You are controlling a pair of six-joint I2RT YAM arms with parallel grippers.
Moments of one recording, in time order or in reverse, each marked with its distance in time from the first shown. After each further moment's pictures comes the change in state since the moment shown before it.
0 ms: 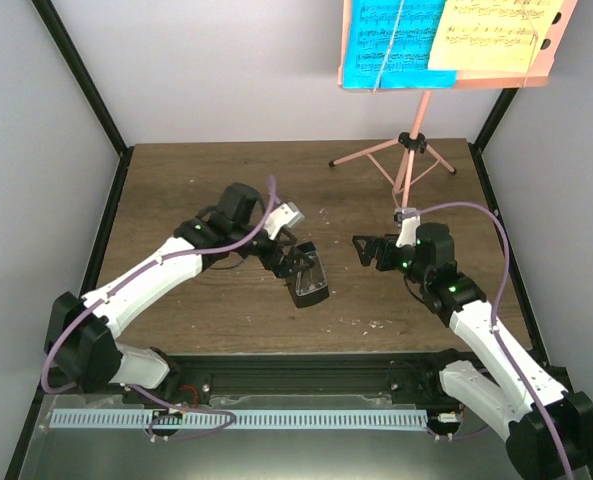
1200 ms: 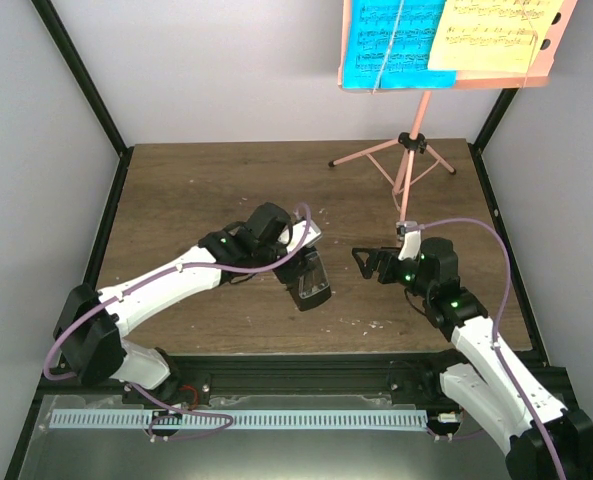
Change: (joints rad) left arm -0.205 0.061 -0.002 -0.016 -0.463 0.076; right arm -0.042 -0.106 -0.134 0.046 -0.127 0.081
